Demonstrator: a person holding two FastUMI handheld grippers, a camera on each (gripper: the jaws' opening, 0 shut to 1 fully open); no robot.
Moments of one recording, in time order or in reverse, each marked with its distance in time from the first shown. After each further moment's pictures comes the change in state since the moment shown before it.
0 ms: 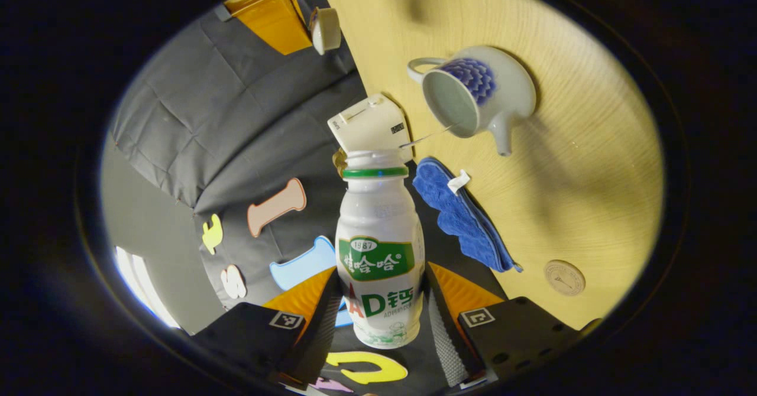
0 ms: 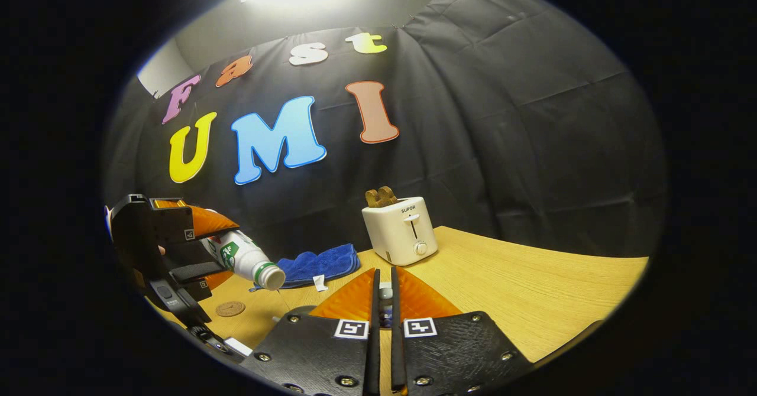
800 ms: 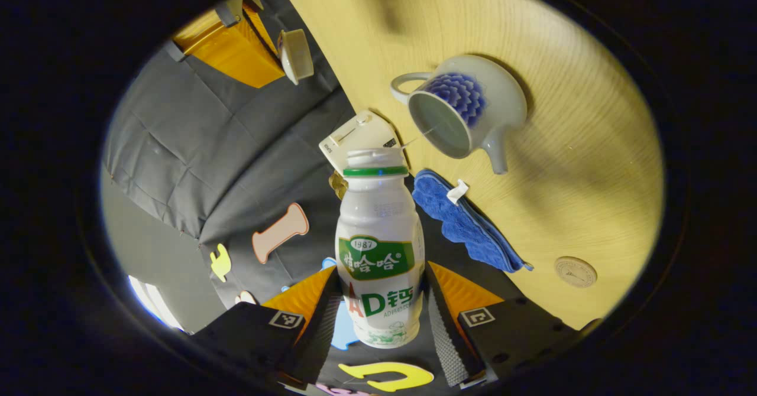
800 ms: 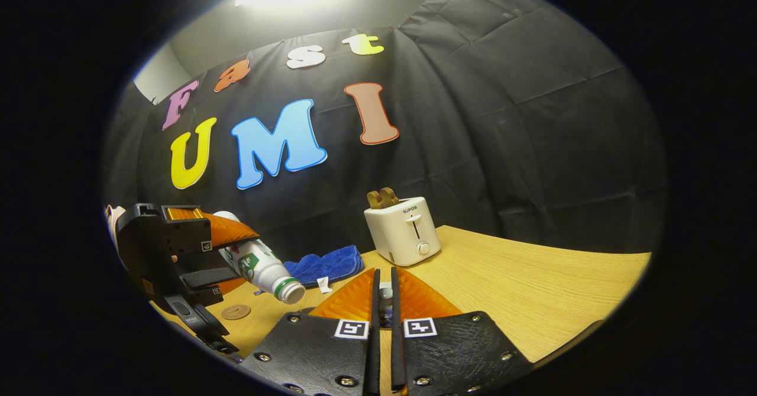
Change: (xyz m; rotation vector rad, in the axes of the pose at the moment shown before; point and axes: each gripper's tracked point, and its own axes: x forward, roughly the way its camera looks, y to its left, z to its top) left arm 0.011 0.002 0.031 0.118 -0.064 0.003; right arm -0.001 0.001 0.001 0.025 -0.002 0.013
